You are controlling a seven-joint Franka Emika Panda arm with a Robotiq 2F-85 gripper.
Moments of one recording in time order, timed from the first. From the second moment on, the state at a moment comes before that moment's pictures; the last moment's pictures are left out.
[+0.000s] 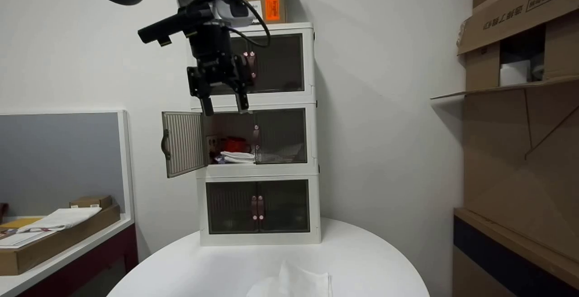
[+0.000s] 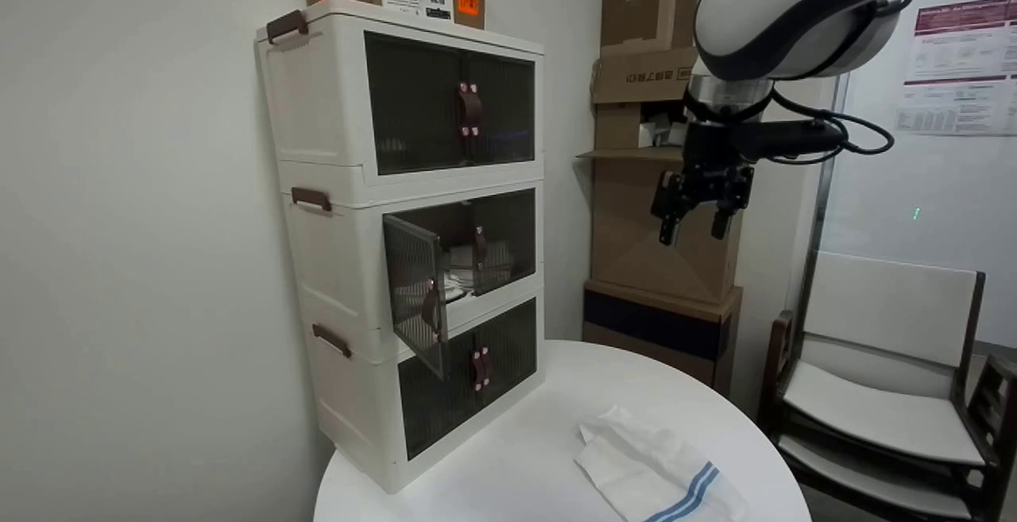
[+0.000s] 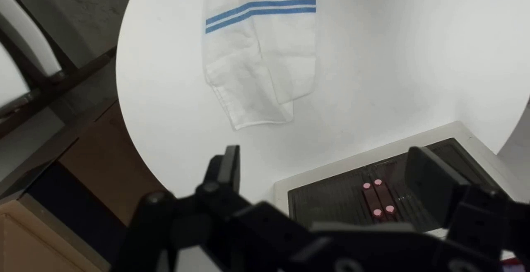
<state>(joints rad) -0.09 -0.55 -0.05 -2.35 -0.08 2.00 -0.01</state>
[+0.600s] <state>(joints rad) 0.05 -0.35 -0.29 -2.23 0.14 2.32 -0.55</state>
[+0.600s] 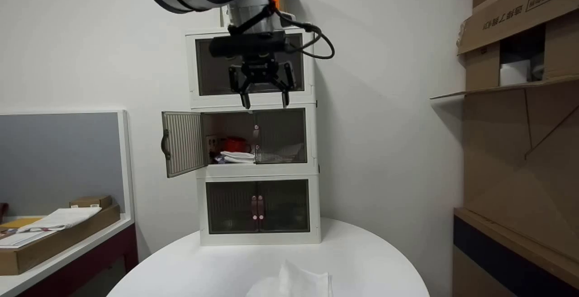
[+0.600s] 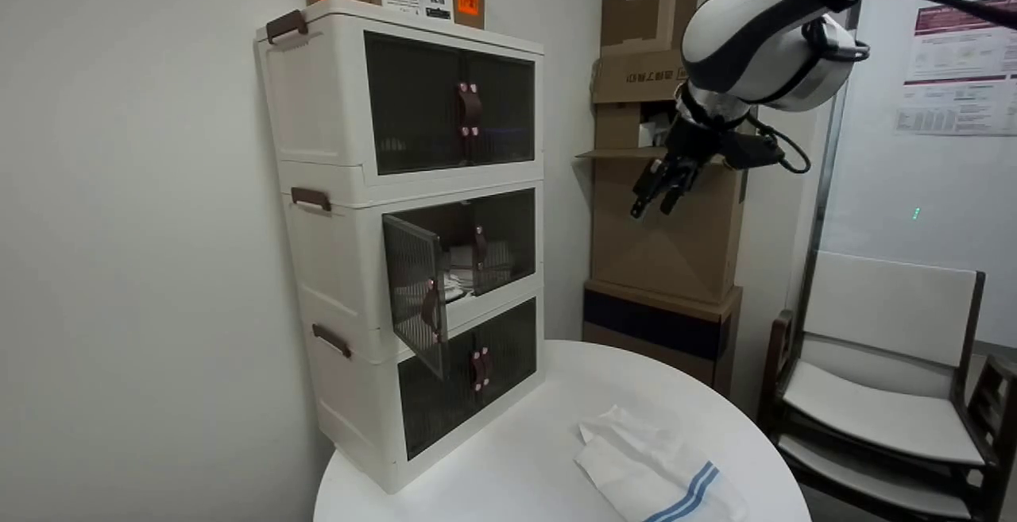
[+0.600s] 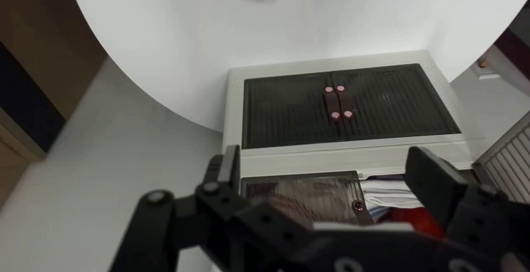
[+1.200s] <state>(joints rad) 0.26 -0.04 -0.51 -1.89 0.65 2.16 -1.22</state>
